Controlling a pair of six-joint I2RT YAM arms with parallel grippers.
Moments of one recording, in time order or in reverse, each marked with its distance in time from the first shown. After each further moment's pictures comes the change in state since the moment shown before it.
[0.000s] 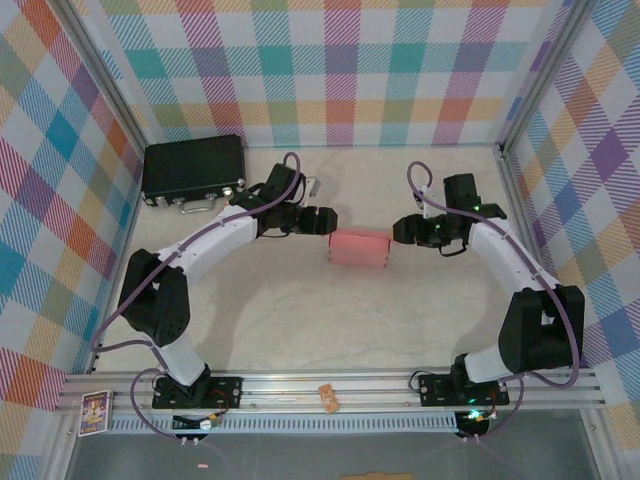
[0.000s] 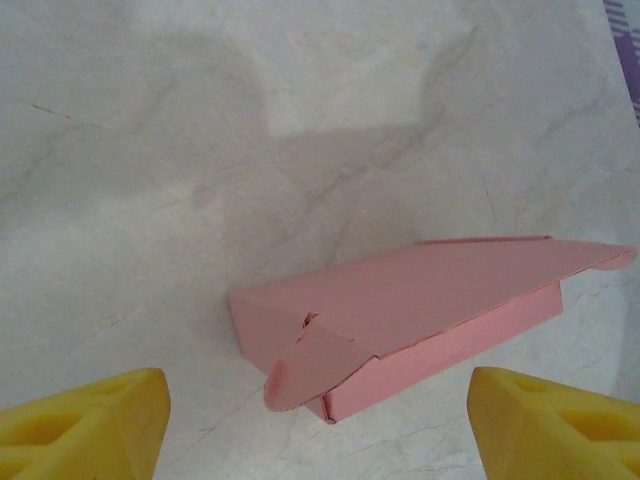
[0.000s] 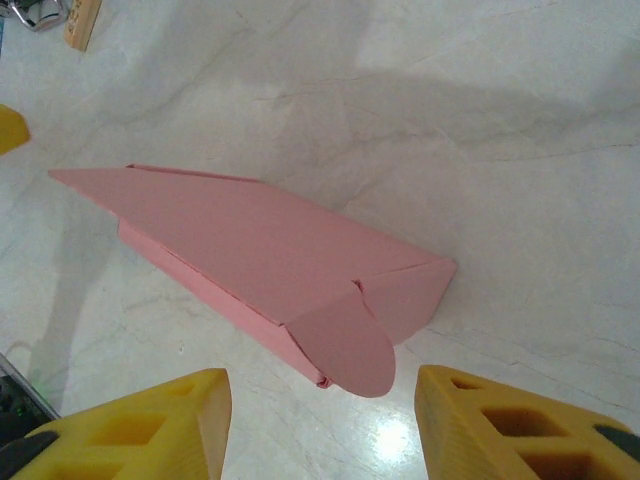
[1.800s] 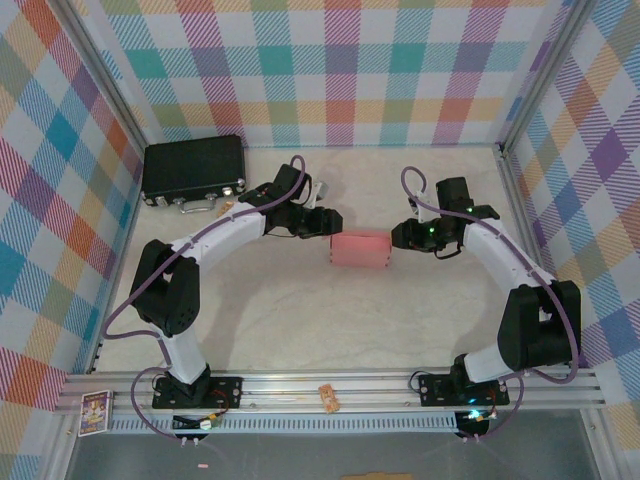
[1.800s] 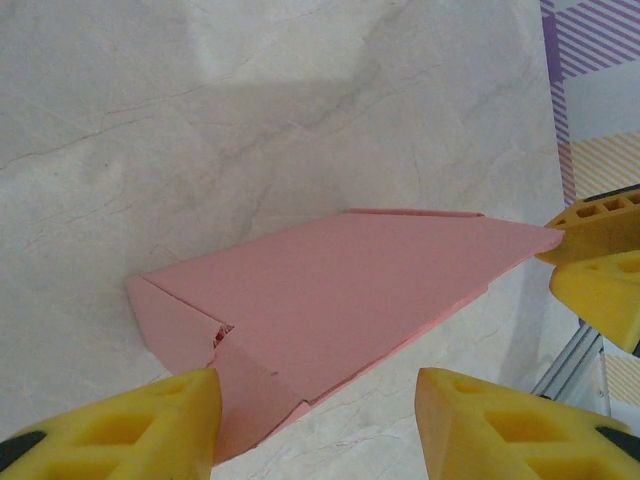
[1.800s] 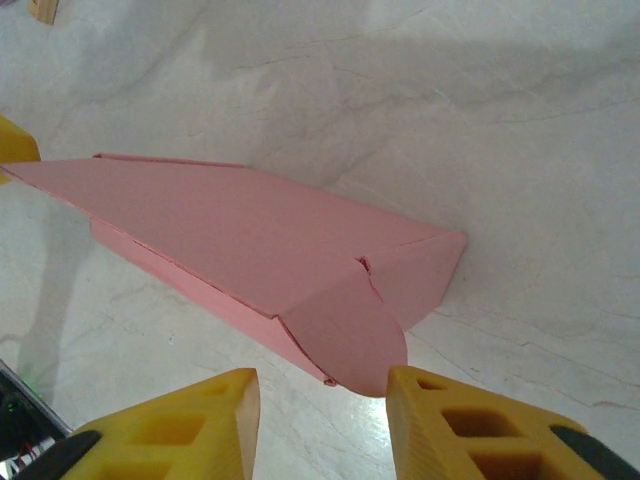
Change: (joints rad) left arm -0.001 0.070 0.030 0.022 0.180 -0.113; right arm 0.034 0.018 -0.019 0.000 0.040 0.029
